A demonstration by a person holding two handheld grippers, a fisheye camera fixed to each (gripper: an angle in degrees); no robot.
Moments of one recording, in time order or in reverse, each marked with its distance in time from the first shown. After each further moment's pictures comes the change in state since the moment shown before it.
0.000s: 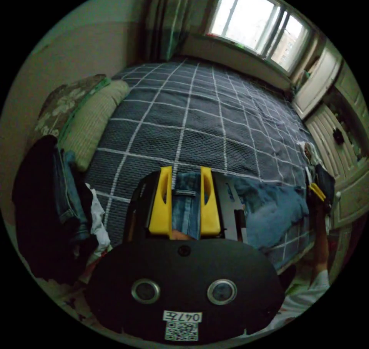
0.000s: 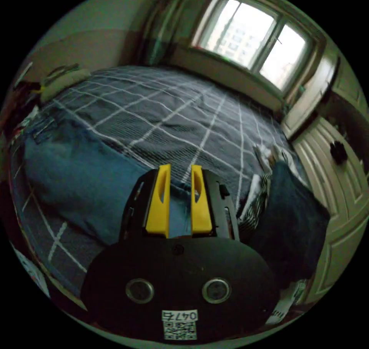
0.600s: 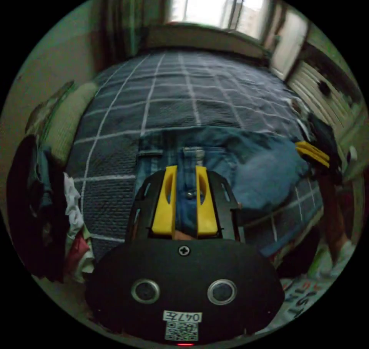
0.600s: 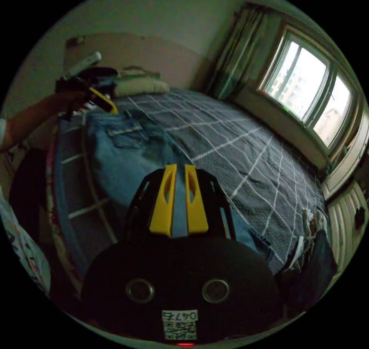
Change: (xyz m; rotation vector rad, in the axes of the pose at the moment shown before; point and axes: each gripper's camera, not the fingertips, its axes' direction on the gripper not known) left arm 0.156 0.065 0.060 -0.033 -0.001 0.271; right arm -0.228 -0.050 -0.055 0.235 -0.275 -0.301
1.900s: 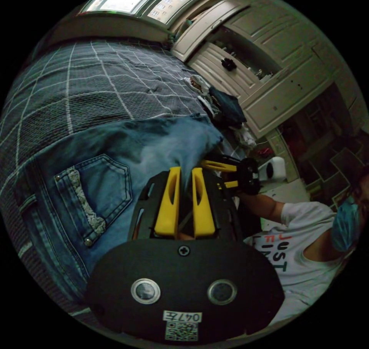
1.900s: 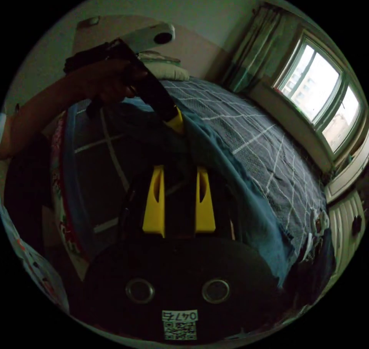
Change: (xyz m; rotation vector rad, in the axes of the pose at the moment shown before) left arm 0.019 -0.036 0.102 -0.087 0.736 0.274; right arm -0.115 0.021 0.052 -0.091 -0.018 -0.050
